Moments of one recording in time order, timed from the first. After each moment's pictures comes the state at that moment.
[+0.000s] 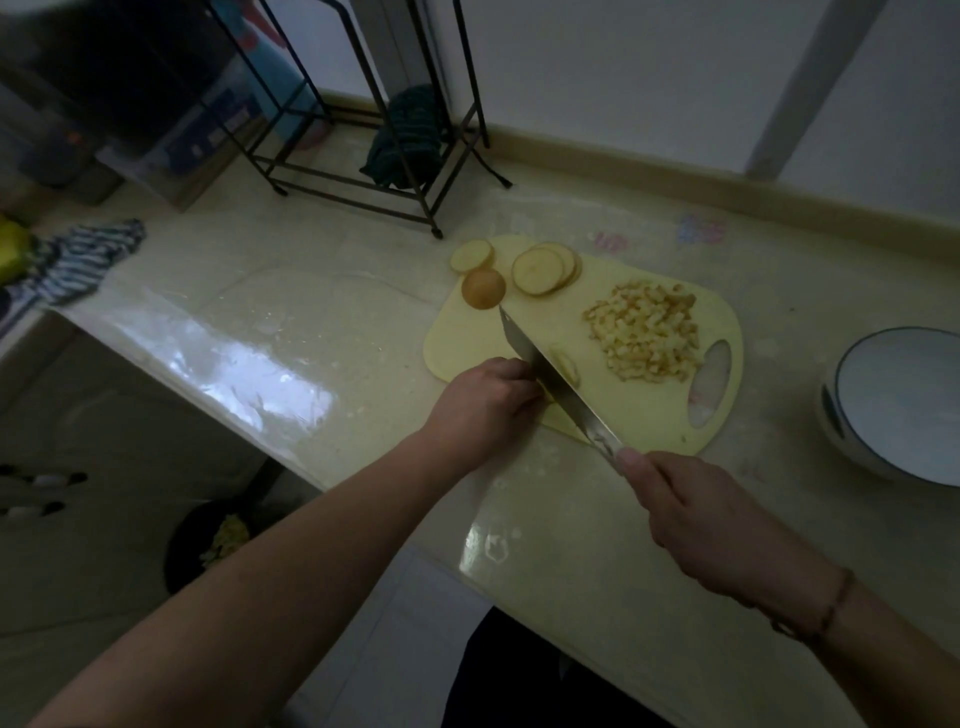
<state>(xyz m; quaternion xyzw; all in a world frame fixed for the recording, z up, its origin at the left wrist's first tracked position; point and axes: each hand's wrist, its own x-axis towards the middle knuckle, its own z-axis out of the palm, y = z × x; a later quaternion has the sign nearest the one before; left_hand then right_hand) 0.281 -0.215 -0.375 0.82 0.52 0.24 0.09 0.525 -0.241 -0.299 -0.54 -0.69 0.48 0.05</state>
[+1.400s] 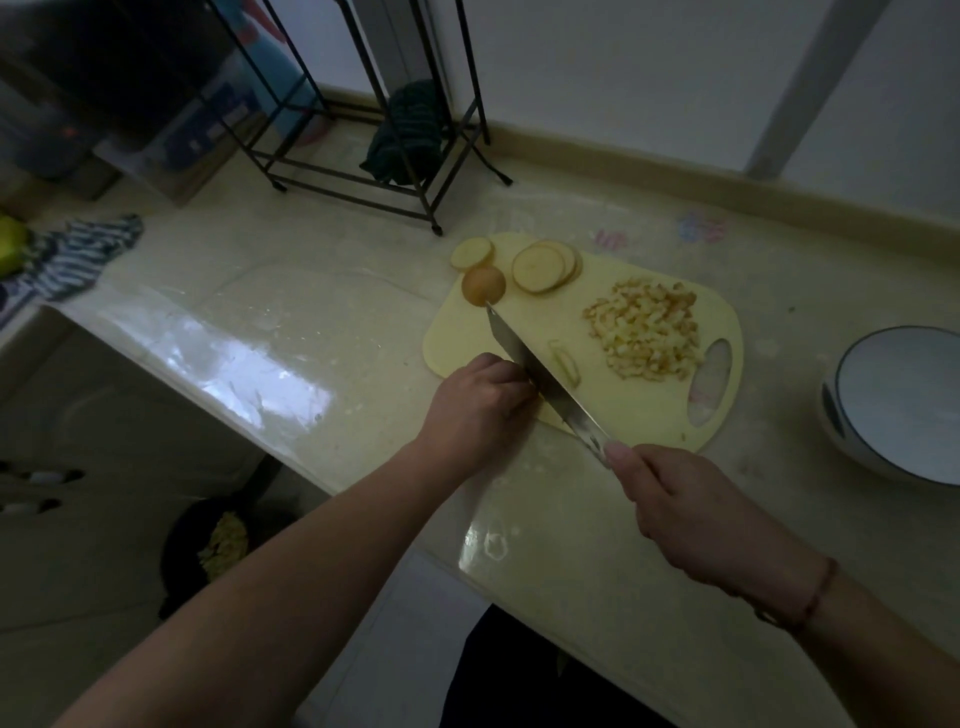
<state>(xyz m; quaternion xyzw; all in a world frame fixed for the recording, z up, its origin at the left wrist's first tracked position) 0.277 -0.223 -0.384 0.81 0.54 0.24 0.04 0.517 -0.239 -0.300 -0.53 -0.69 0.49 0.06</state>
